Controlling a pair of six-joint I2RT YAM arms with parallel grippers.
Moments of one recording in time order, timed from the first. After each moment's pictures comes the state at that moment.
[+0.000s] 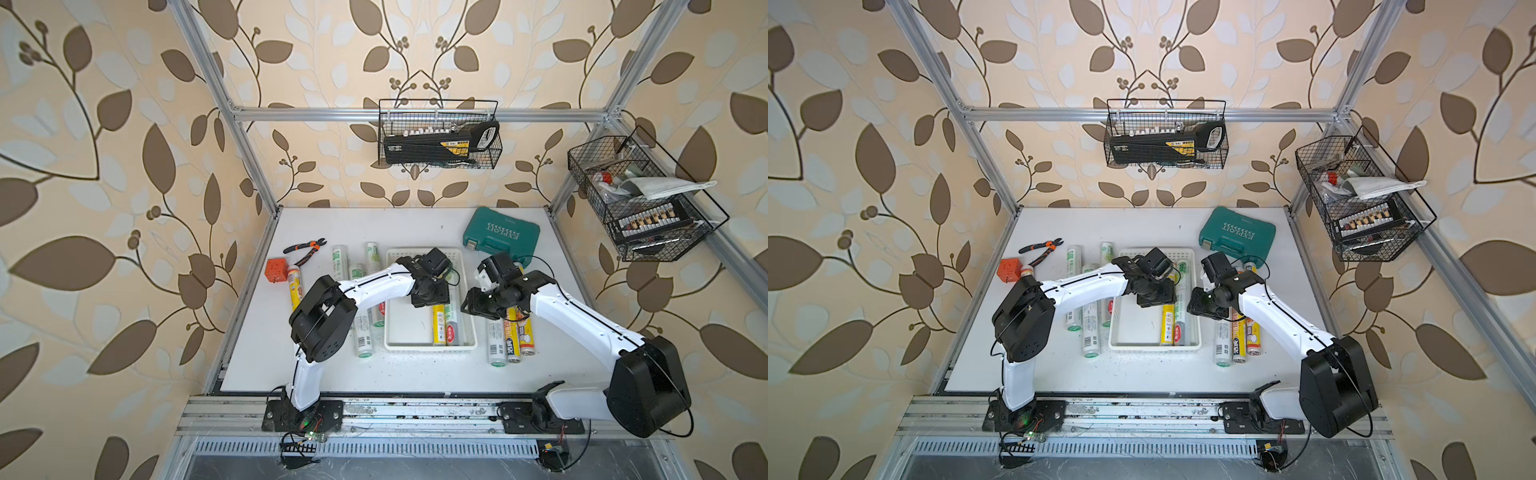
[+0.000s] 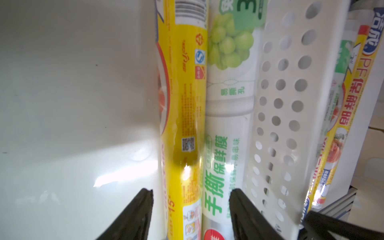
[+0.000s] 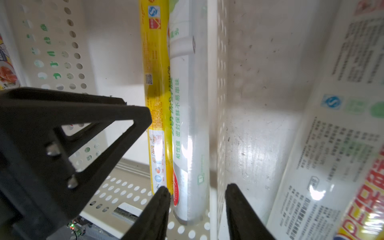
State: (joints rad) left arm -0.88 1.94 1.49 -0.67 0.11 -0.86; right arm 0.39 1.35 0.96 -0.81 -0.20 0.55
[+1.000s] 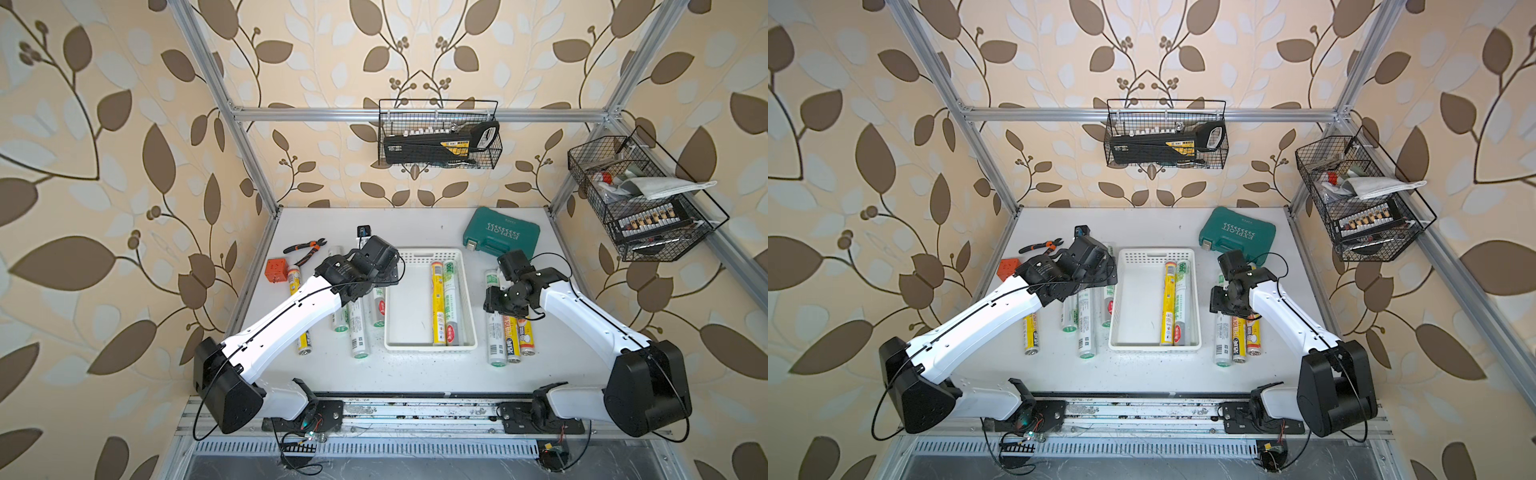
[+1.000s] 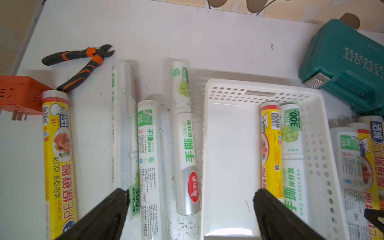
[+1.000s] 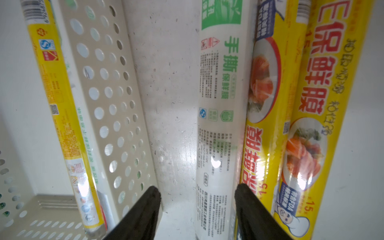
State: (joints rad) left arm -0.75 1.33 1.29 -0.91 -0.43 -0.69; right arm 0.25 1.35 0.94 -0.88 0.00 0.45
